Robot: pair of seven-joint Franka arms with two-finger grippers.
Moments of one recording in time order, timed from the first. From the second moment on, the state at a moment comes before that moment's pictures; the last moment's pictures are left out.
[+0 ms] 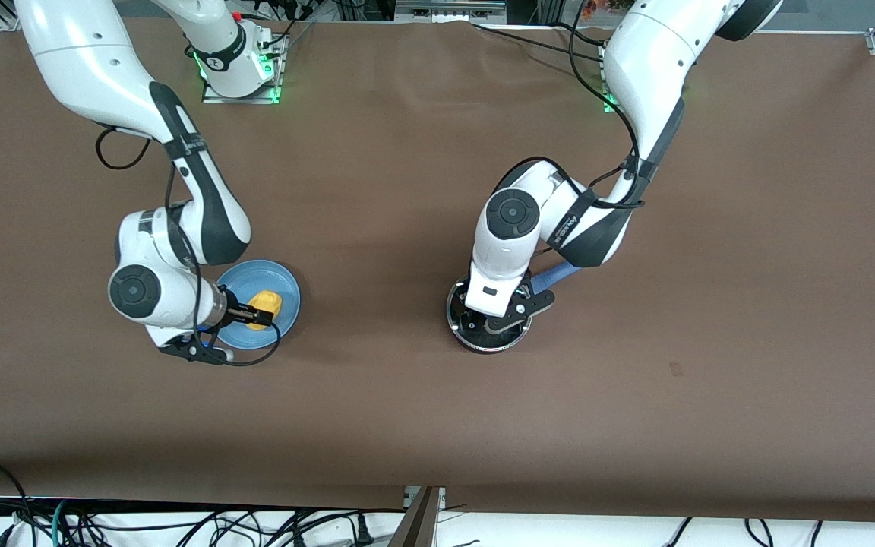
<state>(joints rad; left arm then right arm) -0.44 0.76 -0.20 -1.38 0.19 2.19 -1.19 0.15 0.68 0.07 -1.57 -0.01 2.11 0.43</state>
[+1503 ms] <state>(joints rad) -0.43 0.77 -0.21 -1.37 0.19 2.19 -1.21 0.14 0.70 0.07 -1.47 0.10 1.96 0.47</state>
